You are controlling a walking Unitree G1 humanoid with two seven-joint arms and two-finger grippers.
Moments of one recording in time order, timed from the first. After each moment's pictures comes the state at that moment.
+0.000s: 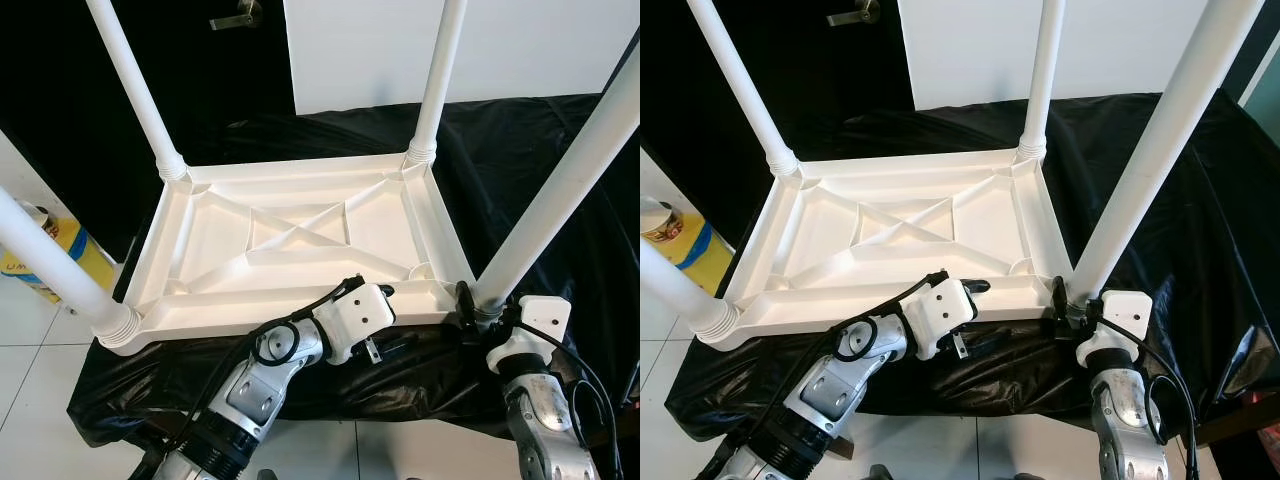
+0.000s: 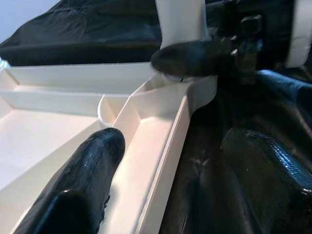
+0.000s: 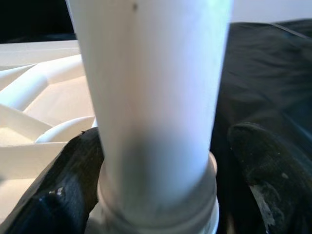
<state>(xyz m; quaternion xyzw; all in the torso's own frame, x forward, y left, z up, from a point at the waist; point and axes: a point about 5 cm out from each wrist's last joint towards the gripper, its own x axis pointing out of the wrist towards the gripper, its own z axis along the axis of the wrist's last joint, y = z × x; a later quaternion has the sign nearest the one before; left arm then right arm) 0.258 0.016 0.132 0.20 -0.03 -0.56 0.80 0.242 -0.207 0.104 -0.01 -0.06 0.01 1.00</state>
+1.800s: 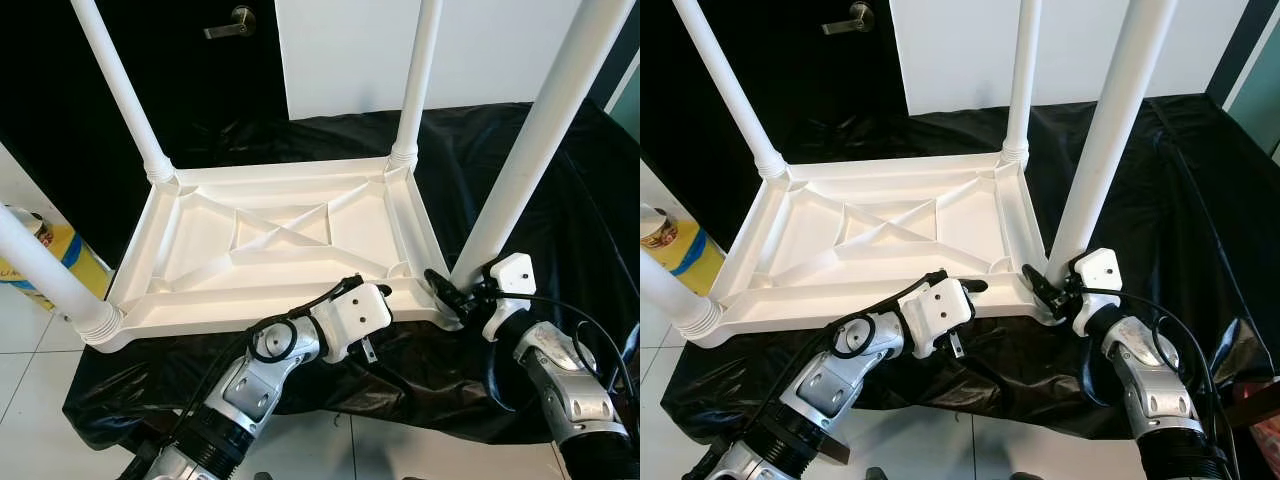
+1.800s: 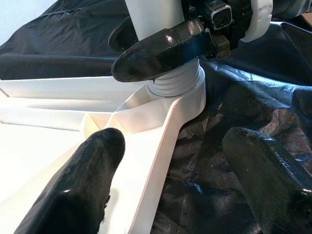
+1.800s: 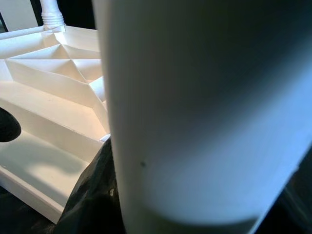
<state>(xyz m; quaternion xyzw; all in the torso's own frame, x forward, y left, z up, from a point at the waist) 0.260 0.022 0.129 0.22 -0.02 -0.56 0.80 0.279 -0.201 0.117 -0.07 -0.04 0.25 0.96</state>
